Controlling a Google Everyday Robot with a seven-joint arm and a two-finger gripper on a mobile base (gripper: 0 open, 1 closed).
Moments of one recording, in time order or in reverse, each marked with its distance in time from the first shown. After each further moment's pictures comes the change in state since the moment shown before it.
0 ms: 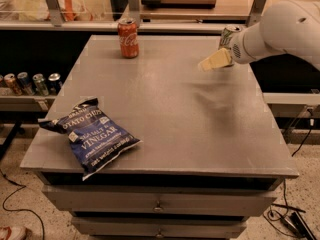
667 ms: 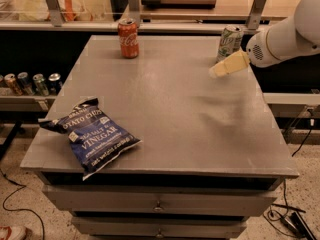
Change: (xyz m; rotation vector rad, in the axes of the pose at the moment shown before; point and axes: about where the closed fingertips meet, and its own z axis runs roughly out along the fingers) arm 0.025 0.004 -0.052 -0.111 0.034 -0.013
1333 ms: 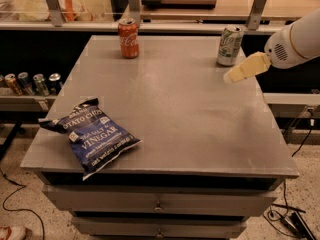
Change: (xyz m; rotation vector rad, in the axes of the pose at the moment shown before) arm 0.021 0.007 -0.048 -0.046 0.063 -0.053
